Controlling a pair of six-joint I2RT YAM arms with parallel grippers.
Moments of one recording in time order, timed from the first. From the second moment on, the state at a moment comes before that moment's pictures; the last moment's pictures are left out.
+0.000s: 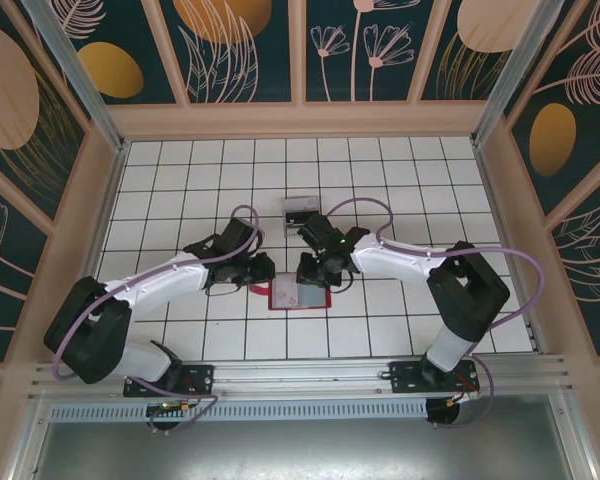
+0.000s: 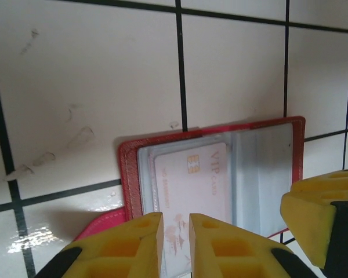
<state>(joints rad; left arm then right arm) -0.65 1.42 0.77 -0.38 0.23 -0.74 0.85 1.67 1.04 -0.54 -0.21 0.91</state>
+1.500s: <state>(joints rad) -0.71 1.57 0.75 -0.33 0.22 -0.79 0.84 1.78 1.02 -0.40 -0.34 0.90</state>
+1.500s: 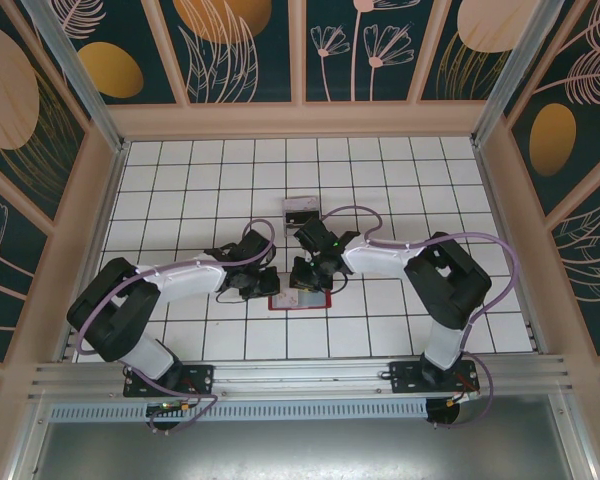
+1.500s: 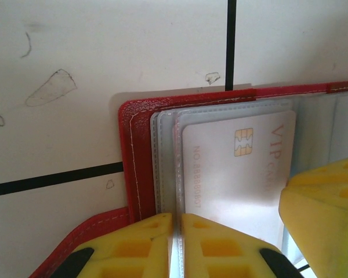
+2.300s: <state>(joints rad) -0.72 1.57 0.76 -0.35 0.21 -0.79 0.86 1.82 1.08 -0.47 -0.29 0.88</state>
